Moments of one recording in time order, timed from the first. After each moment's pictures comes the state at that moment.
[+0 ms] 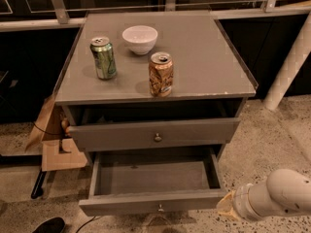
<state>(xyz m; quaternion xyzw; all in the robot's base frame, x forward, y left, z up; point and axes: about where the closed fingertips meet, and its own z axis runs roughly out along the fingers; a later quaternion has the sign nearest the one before) 0.373 -0.236 0.519 -0.55 0.81 0.12 0.19</state>
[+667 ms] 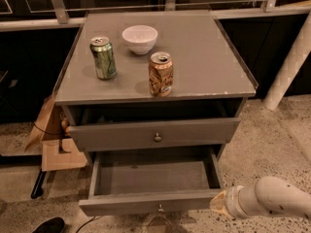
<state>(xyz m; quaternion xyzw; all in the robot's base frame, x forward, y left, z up) 0.404 -0.239 0.454 -0.56 0.79 0.10 0.23</state>
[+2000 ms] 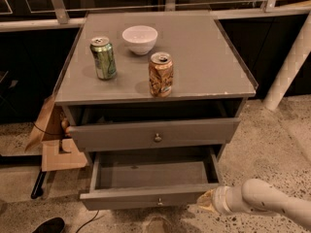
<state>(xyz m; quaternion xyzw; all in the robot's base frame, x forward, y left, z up) 0.445 -0.209 0.377 -0.58 0.75 0.14 0.28</state>
